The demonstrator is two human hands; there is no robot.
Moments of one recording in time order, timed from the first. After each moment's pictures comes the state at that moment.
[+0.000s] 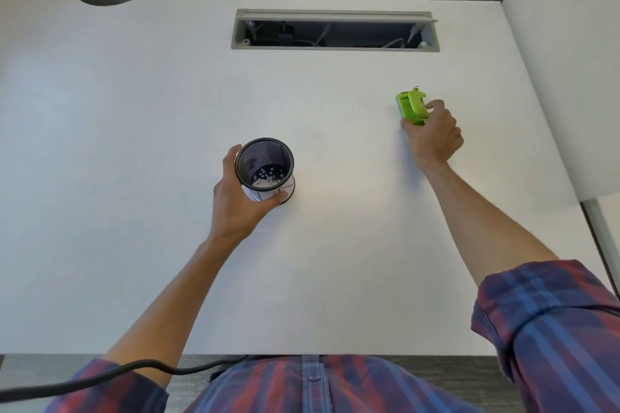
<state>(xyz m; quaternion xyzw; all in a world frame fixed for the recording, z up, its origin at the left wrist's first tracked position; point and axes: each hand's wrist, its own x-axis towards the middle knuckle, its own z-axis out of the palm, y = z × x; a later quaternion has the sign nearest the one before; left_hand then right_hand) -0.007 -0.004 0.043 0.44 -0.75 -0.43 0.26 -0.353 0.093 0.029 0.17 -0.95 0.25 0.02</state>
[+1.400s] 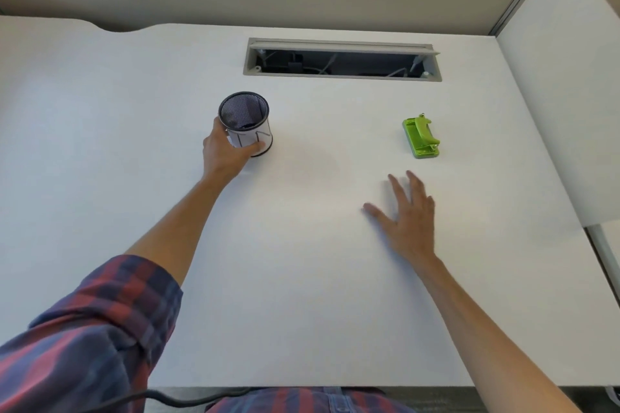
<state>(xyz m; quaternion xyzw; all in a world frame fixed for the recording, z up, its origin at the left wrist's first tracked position) -0.046 -0.150 0.034 0.50 -0.72 -0.39 0.27 -0.243 0.156 -0.001 0.37 -0.90 0.22 -0.03</state>
